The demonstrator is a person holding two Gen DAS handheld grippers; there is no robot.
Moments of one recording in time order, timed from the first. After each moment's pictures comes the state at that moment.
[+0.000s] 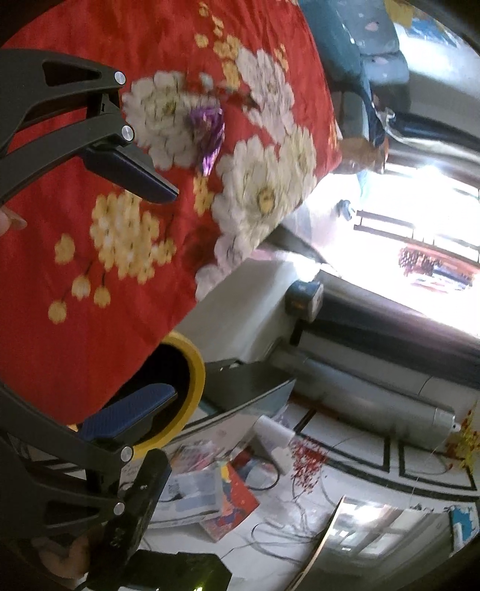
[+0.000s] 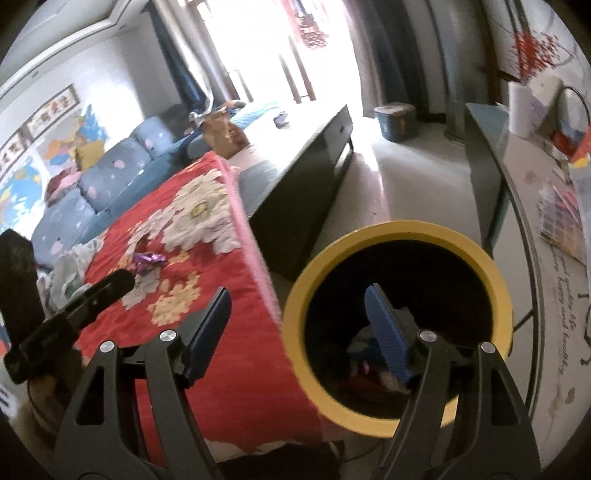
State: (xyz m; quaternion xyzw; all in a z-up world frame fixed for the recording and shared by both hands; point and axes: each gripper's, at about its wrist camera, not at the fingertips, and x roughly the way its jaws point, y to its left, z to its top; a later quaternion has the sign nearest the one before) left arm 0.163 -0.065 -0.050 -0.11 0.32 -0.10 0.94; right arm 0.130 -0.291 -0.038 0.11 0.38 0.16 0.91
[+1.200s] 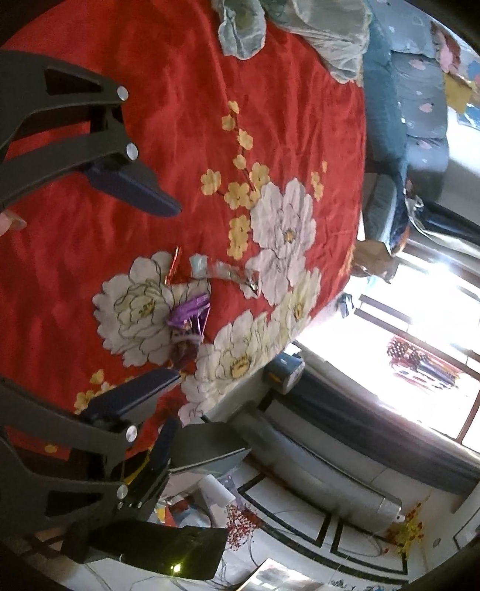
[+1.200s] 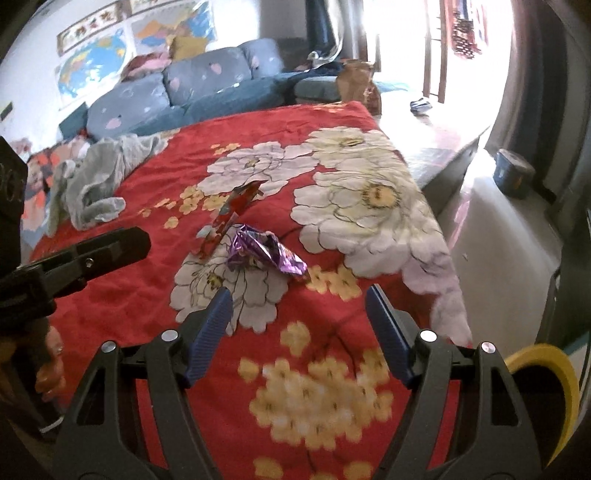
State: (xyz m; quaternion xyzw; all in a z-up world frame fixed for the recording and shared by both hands) left arm 0.171 0.104 -0.073 -0.21 0.33 0.02 0.92; right arm 0.210 -0.060 -0.060 -0.09 0.39 0.33 0.85
